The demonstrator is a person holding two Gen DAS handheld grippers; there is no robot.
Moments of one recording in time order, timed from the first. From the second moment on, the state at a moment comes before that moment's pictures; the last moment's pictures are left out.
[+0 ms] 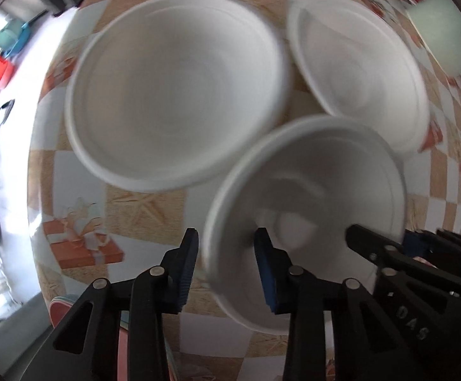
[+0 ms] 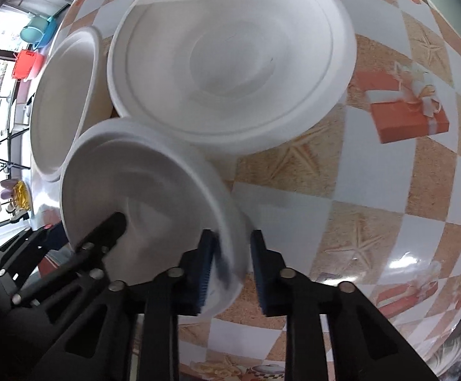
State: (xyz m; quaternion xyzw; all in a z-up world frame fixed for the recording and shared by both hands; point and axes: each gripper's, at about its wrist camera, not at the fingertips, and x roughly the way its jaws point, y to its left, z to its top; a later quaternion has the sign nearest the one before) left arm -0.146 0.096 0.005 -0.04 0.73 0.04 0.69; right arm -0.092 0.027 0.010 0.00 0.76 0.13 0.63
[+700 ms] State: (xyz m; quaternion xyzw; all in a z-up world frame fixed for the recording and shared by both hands) left arm -0.268 -0.040 -0.012 0.09 0.74 -0.13 0.65; right arm -0.218 -0.033 0.001 0.00 0.80 0.09 0.60
